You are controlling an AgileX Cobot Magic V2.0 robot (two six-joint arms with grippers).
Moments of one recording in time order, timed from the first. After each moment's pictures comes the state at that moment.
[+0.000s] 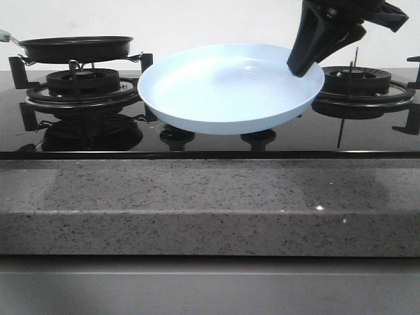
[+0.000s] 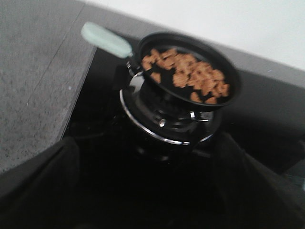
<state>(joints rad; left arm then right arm) 0.04 0.97 -0.84 -0.40 0.46 0.07 0.28 1.59 -1.33 0.38 0.79 -0.21</state>
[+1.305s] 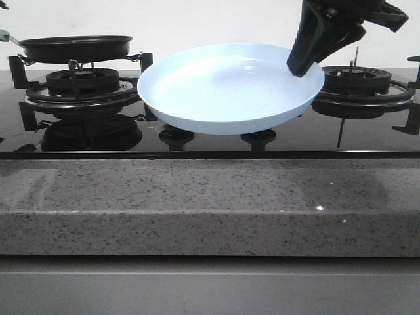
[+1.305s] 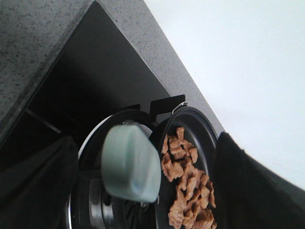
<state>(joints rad) 0.31 1.81 -1.40 -1.34 0.75 0.47 0.28 1.59 -1.33 0.38 0.79 -0.21</state>
